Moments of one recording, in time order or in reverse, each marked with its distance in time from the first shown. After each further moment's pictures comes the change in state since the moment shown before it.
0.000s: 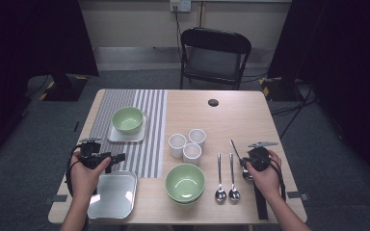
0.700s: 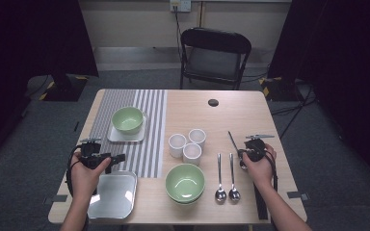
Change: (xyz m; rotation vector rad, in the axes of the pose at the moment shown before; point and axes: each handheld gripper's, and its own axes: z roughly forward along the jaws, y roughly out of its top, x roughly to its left) left arm 0.003 -0.002 0.004 0.017 0.006 -0.008; right arm -0.006 0.027 0.025 -0.044 -0.030 0.076
